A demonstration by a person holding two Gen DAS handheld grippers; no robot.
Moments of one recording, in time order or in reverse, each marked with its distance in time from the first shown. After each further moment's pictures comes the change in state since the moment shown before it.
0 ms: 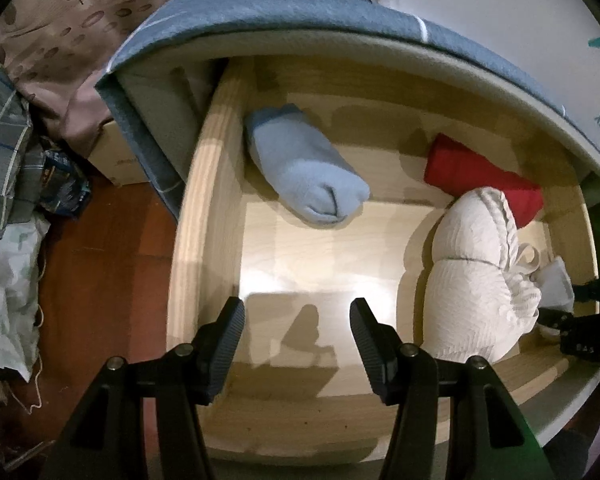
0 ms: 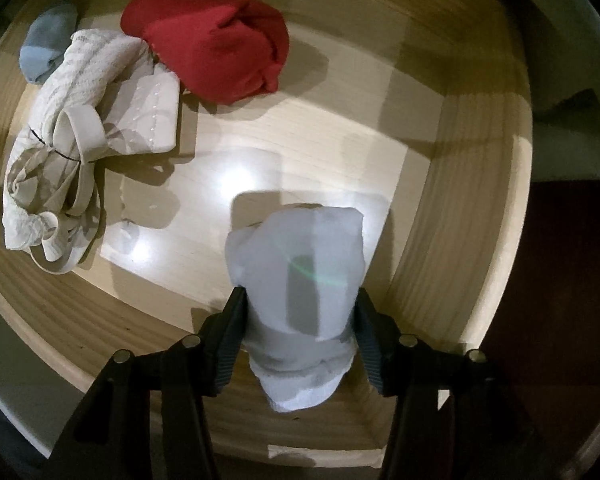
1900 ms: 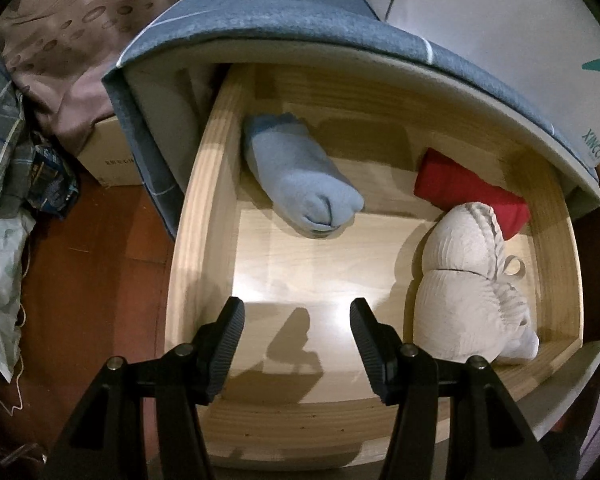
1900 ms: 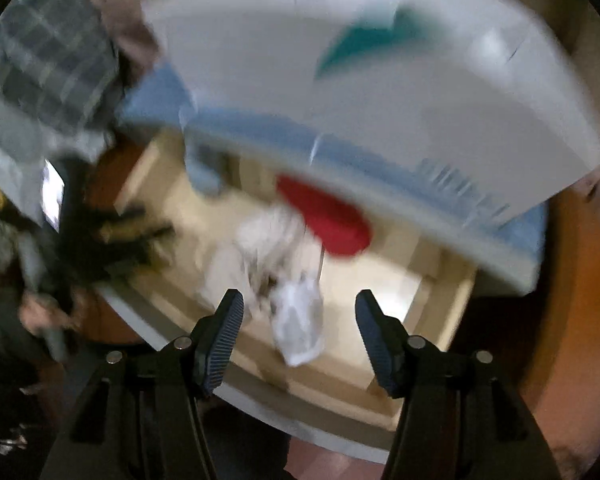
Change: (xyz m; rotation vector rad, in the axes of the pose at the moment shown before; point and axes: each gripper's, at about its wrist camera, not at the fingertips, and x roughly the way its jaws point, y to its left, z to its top) left arm -0.003 0.009 0.001 -0.033 -0.040 -0.069; right arm -0.163 0.023 0.020 -0.131 -0.293 0.186
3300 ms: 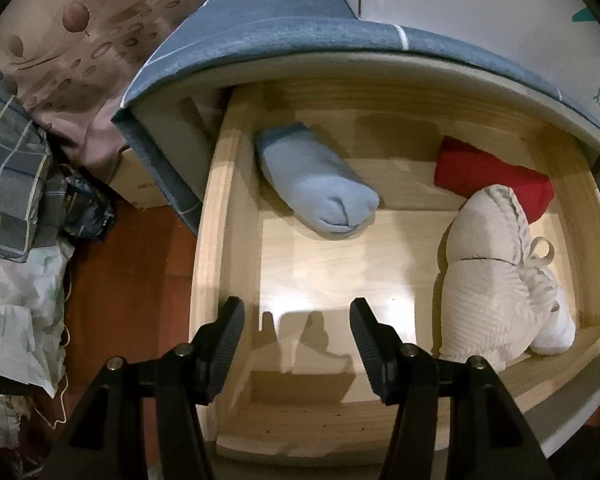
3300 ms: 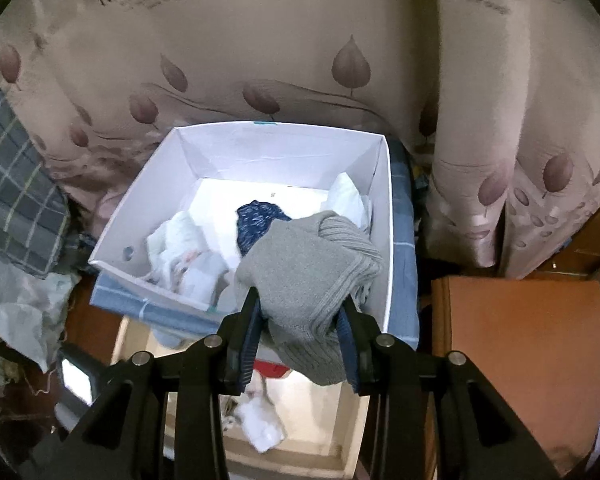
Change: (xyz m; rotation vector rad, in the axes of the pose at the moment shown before) left arm -0.004 -0.015 -0.001 0.087 -0.023 0.163; right arm -0.142 -0.077 0.072 0.285 -0.346 -0.160
